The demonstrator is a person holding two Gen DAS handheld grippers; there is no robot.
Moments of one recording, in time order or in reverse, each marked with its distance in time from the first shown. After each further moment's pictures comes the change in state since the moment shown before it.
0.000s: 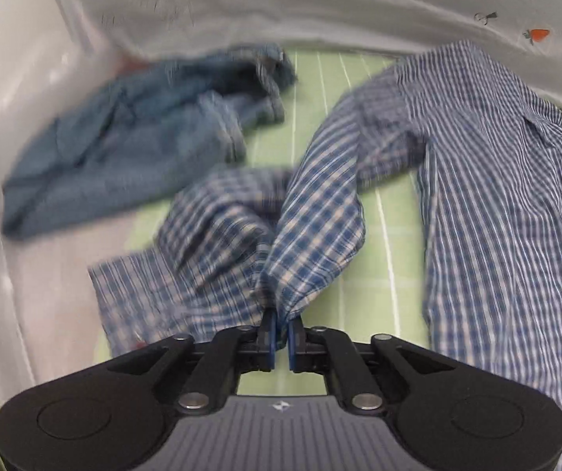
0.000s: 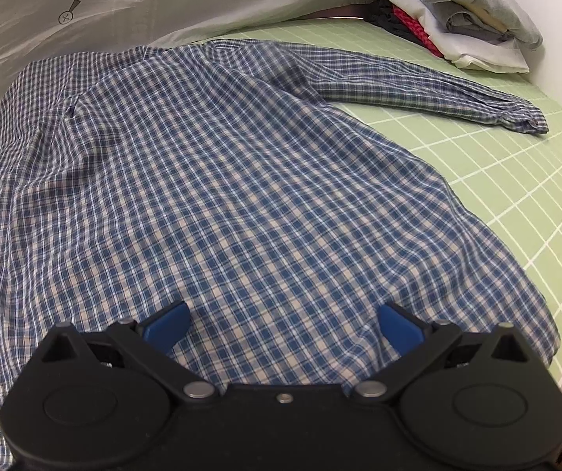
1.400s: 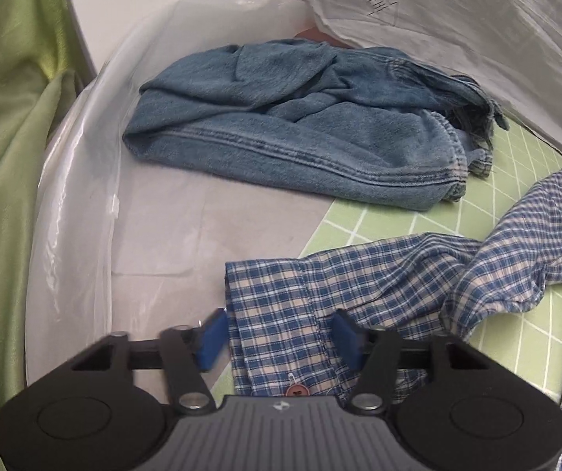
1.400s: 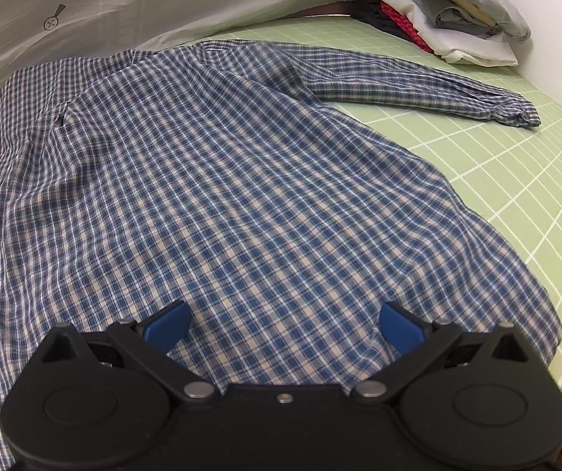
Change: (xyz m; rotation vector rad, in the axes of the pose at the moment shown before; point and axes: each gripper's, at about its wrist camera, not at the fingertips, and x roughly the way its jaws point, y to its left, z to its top) left arm 0.032 0.105 0.001 -0.344 -0.019 0.196; right arm 0.004 0.010 0.005 0.044 0.002 -0.036
